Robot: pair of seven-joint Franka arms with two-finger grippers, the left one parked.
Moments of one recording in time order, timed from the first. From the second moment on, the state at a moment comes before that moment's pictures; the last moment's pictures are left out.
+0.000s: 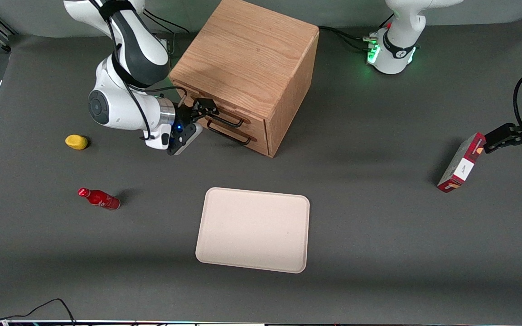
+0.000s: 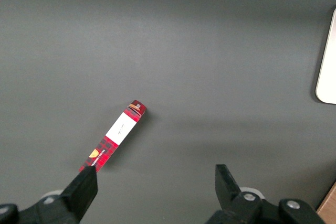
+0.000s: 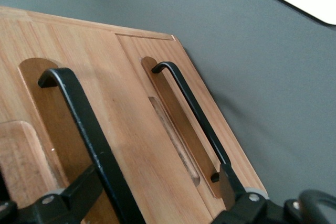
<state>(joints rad) 0.10 0.07 0.36 -2.14 0.65 2.02 -0.36</state>
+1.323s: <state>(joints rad) 0.07 -0.20 0.23 -1.50 0.09 1.33 0.10</state>
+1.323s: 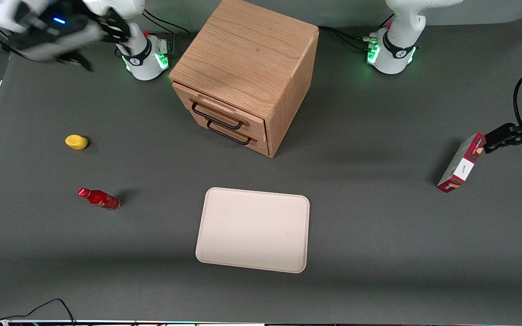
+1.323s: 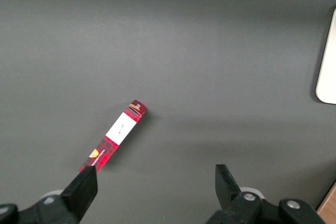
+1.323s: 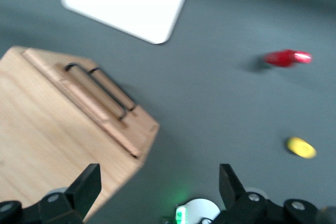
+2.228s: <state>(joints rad) 0.07 -0.33 -0.02 -1.76 0.00 1.42 0.10</state>
